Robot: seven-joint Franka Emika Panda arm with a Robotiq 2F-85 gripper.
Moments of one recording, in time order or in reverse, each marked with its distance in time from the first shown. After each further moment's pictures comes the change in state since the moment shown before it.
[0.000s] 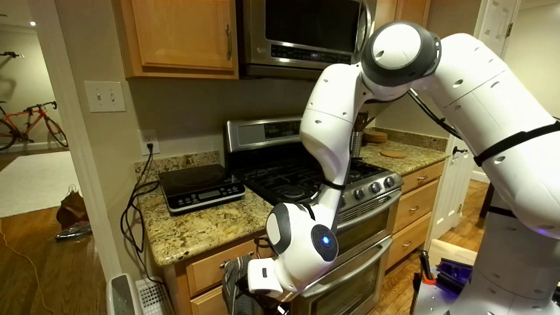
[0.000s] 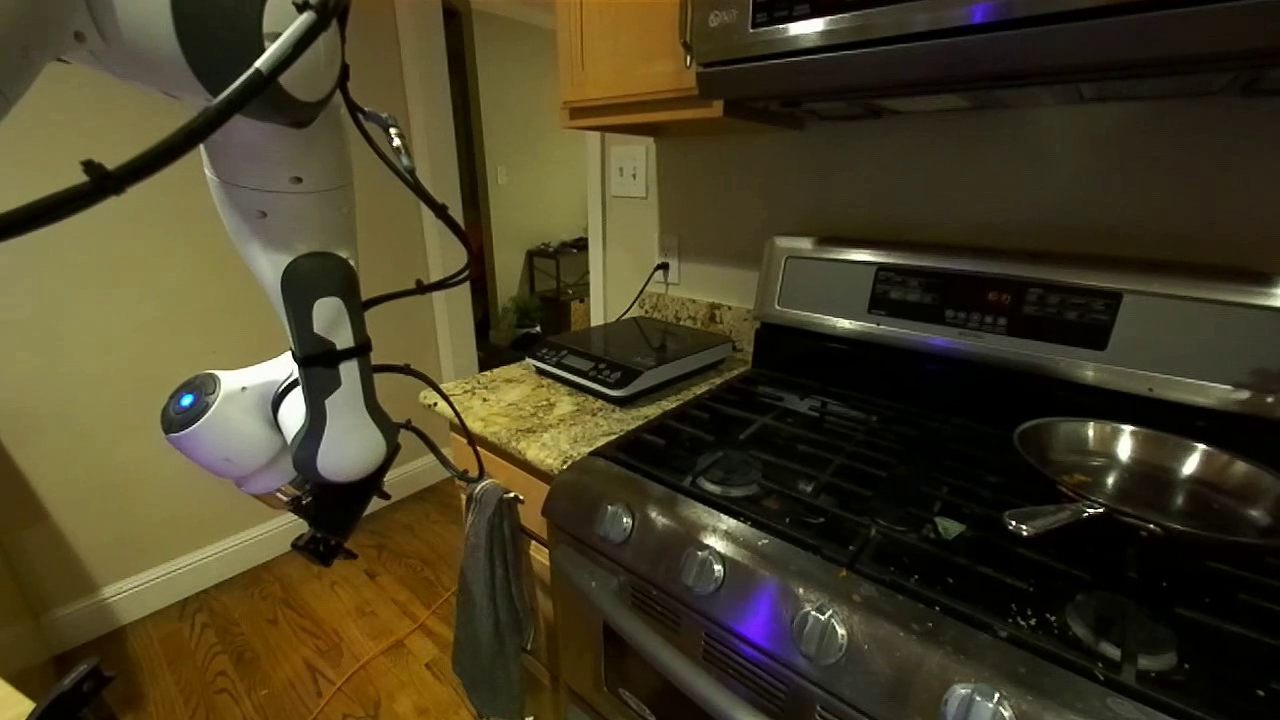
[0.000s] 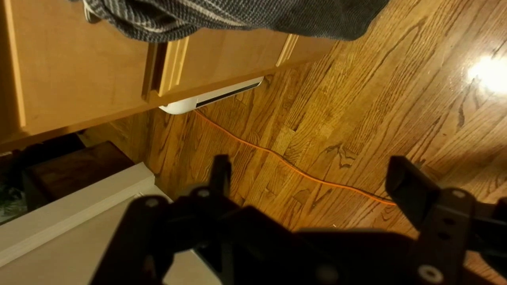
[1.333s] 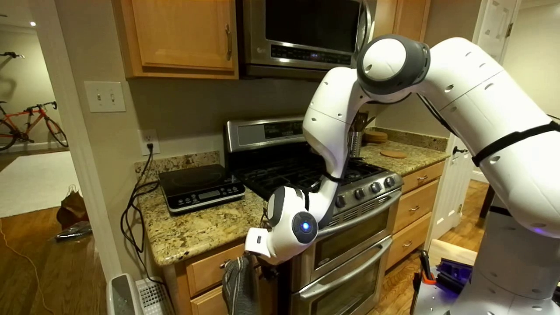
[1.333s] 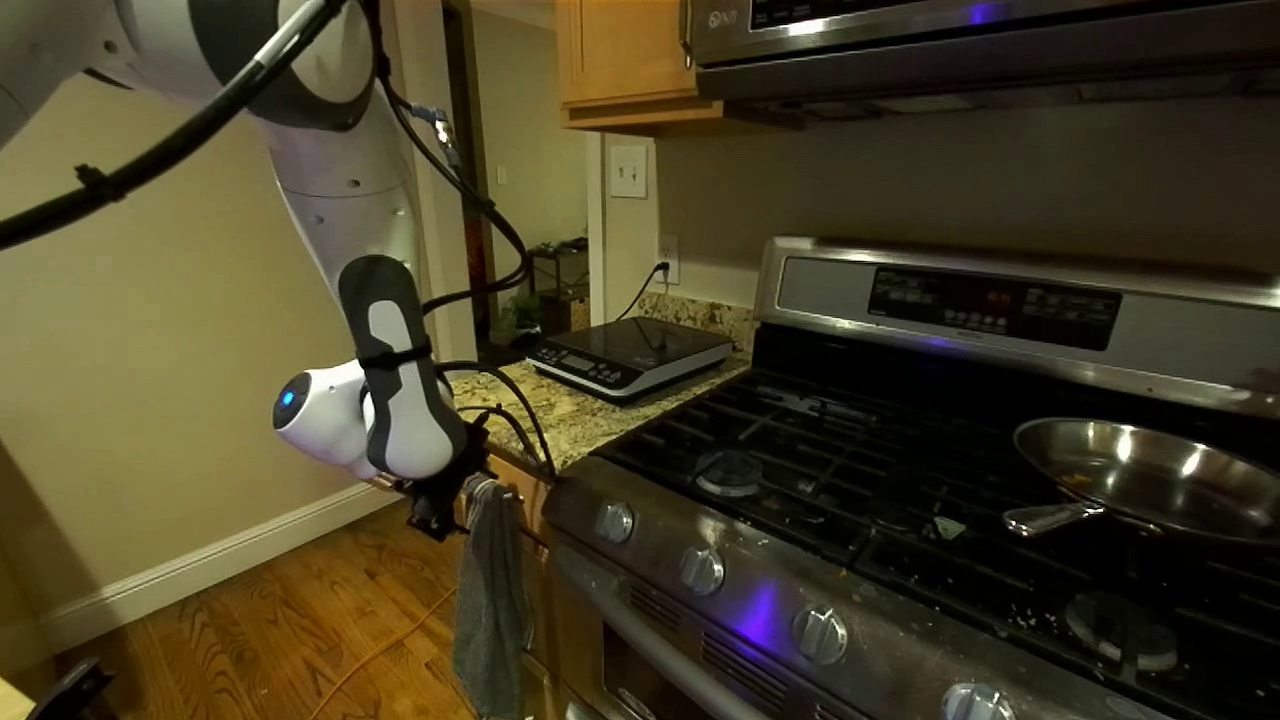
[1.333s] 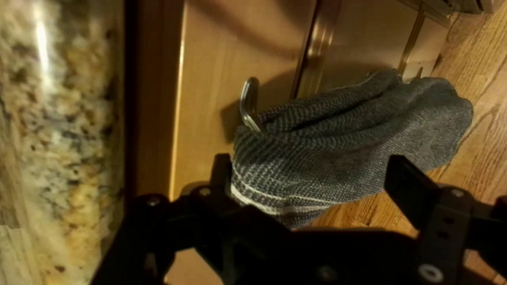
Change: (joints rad) arm -0.062 0.025 -0.121 0.122 0.103 -0.089 -0.055
